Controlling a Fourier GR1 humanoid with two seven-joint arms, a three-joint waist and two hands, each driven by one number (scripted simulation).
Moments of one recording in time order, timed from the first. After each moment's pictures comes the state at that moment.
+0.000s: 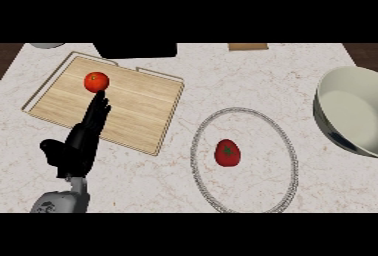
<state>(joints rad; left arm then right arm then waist) -0.10 0.10 -0.03 -1.58 -0.02 0.08 0.09 0.74 -0.91 -0.74 -2.15 -0.53 0.55 -0.65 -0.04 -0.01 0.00</state>
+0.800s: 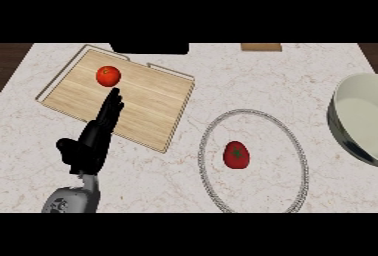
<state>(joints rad) -0.13 0.06 -0.08 -1.58 -0.05 0.07 0.09 0.42 -1.11 -0.77 -2.03 -0.61 0.47 -0.29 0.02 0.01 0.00</state>
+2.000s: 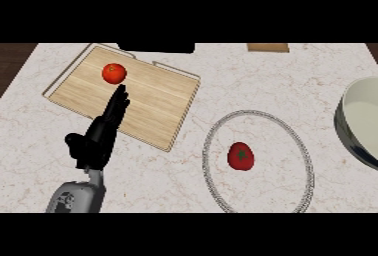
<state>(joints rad) -0.16 0.04 -0.08 -1.55 -0.06 0.06 0.09 -0.34 -0.95 0.00 -1.08 0.15 0.26 -0.61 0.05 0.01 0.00</state>
